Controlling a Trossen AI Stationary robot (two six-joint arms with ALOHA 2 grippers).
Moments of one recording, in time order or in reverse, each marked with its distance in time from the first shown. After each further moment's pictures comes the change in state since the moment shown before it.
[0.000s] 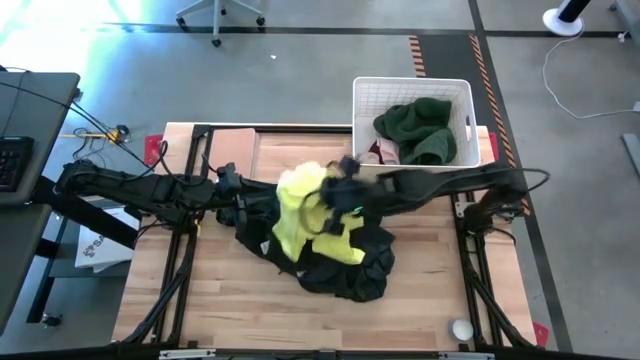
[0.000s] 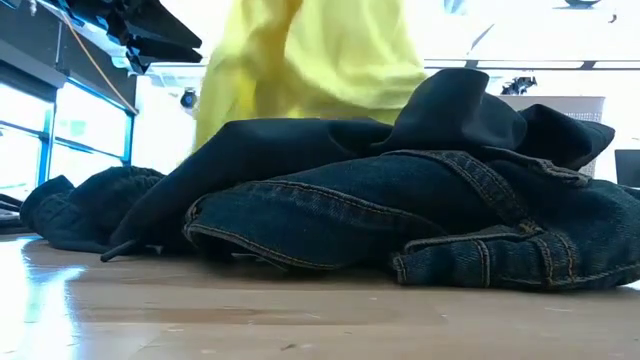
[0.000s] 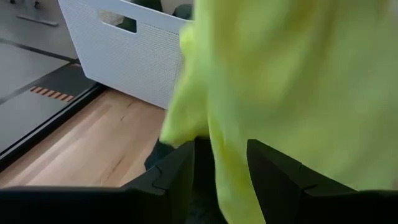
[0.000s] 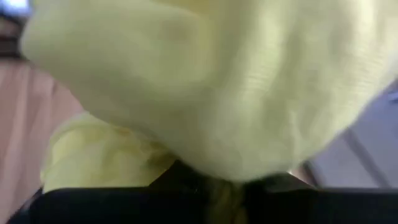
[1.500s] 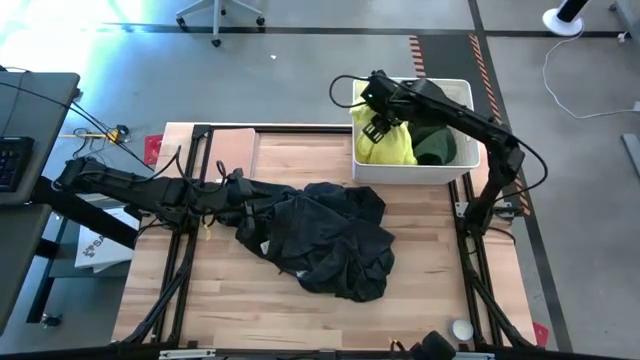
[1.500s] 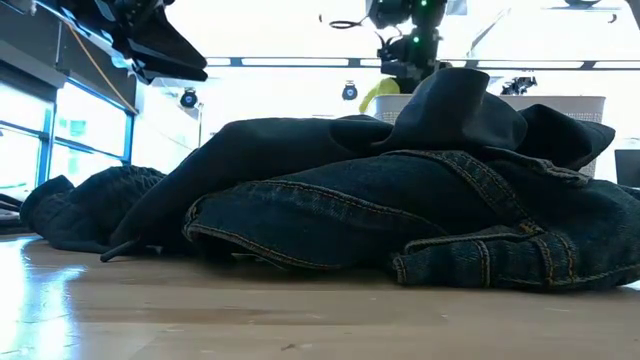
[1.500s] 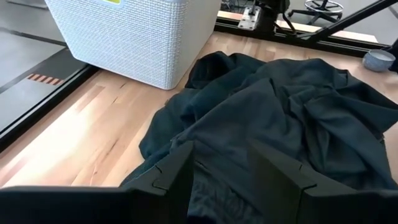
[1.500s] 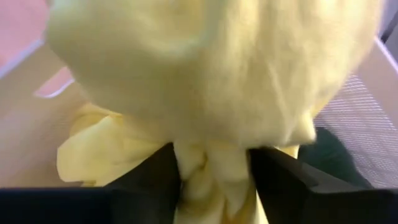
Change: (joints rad) left arm -0.017 0.107 0.000 0.004 0.012 -0.002; right arm -0.741 0.013 0.004 -0.501 -0.098 0.039
